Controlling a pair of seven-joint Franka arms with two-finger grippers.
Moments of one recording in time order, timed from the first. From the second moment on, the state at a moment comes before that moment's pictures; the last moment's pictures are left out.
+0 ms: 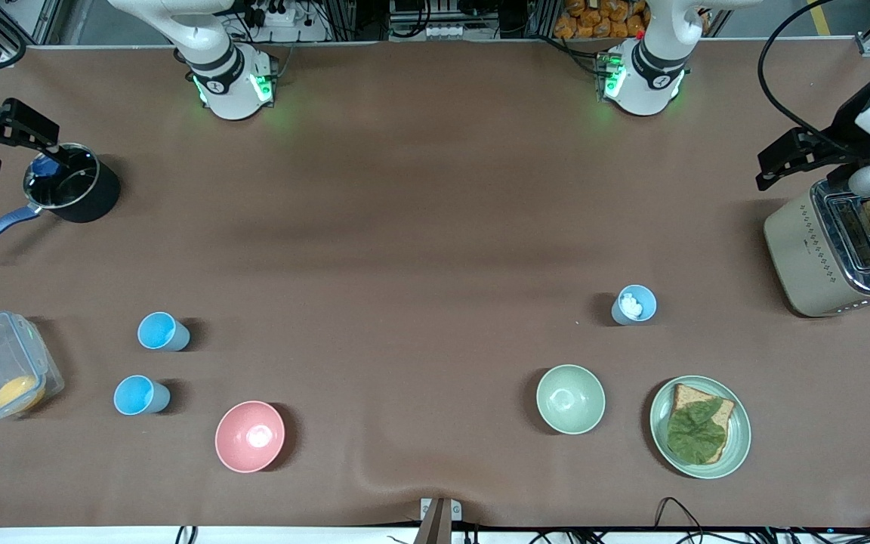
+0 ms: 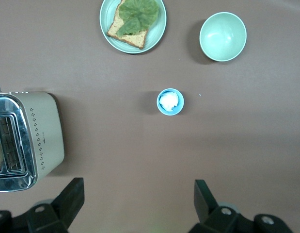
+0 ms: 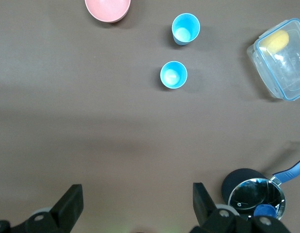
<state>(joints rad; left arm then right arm) -0.15 -0.01 0.02 -1.52 -0.01 1.52 -0.14 -0.01 -0.12 -0.04 -1.63 0.05 1.49 -0.13</state>
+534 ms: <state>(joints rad) -0.16 0.07 0.04 -1.53 -0.01 1.55 -0.14 -0.01 -0.12 -0.03 -1.64 -0.02 1.50 -0.13</state>
